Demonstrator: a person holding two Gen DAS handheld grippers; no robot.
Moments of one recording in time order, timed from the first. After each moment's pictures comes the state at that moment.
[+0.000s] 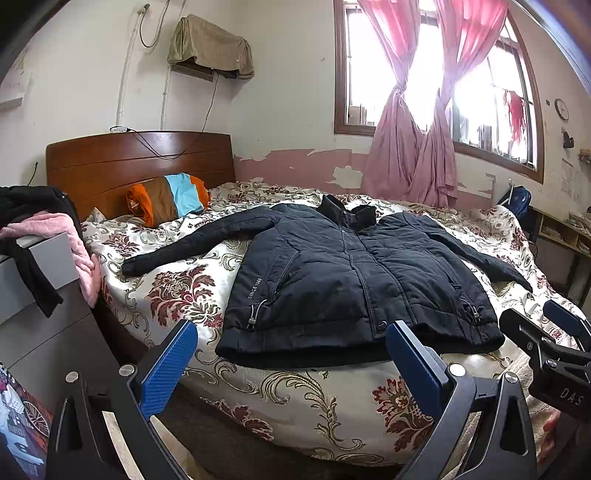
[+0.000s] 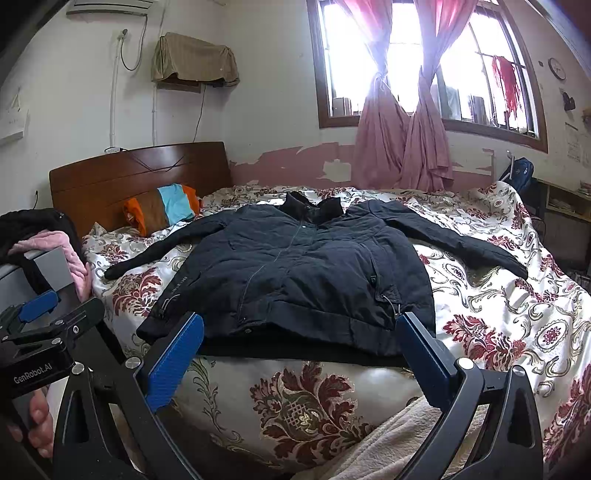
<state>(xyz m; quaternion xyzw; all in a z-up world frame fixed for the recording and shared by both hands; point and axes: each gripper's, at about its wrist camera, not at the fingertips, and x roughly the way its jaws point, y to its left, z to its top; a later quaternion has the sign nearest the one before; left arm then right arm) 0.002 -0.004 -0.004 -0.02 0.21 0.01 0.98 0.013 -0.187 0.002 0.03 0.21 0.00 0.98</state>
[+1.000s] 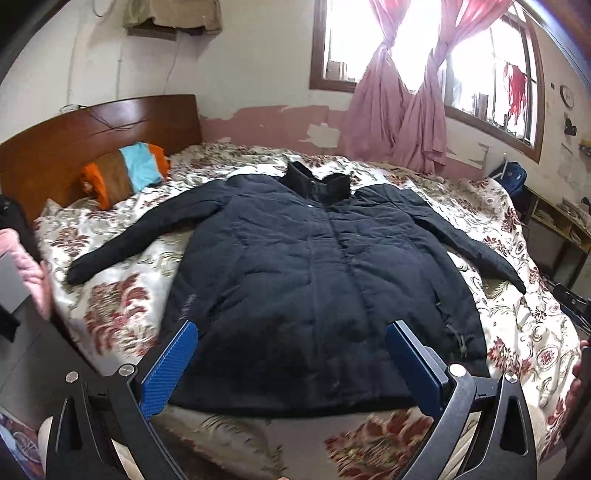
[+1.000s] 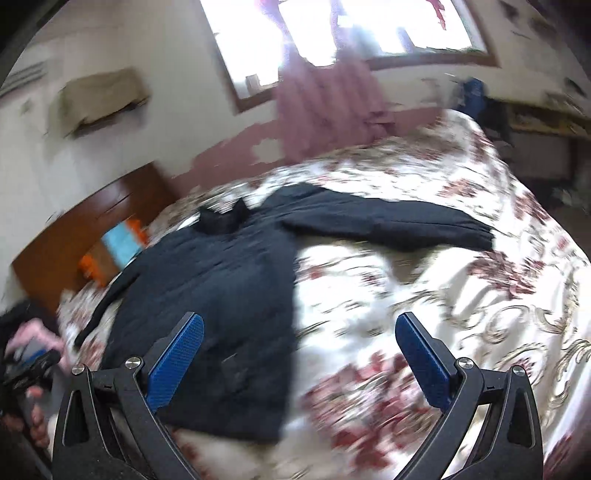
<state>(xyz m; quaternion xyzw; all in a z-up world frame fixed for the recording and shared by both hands) 0.139 -0.064 0.026 -0.02 0.31 -0.04 0.95 0.131 -0.438 0.007 0.19 0.26 -0.06 0.94</state>
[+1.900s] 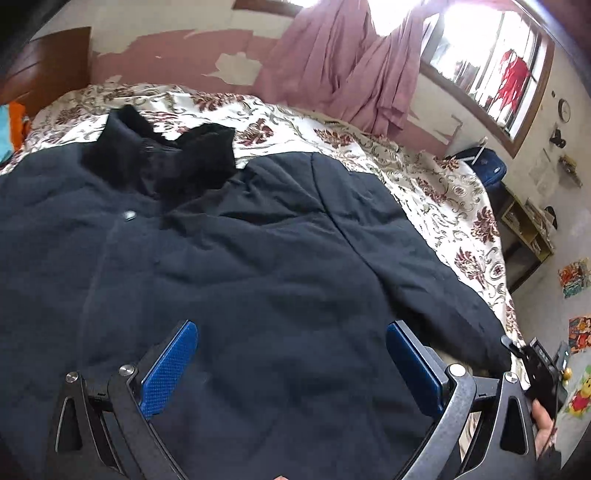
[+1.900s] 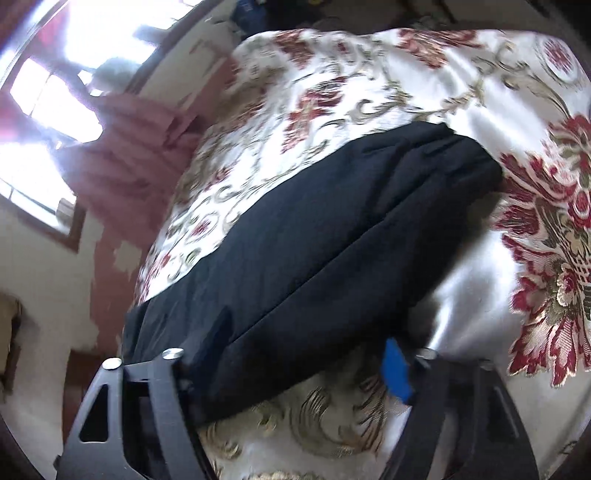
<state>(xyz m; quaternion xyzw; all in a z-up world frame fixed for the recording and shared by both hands) 0.507 -0.260 -0.051 -0.07 0.41 -0.21 0.88 0.366 -0.634 -0.159 0.52 0.23 -0.27 0.78</state>
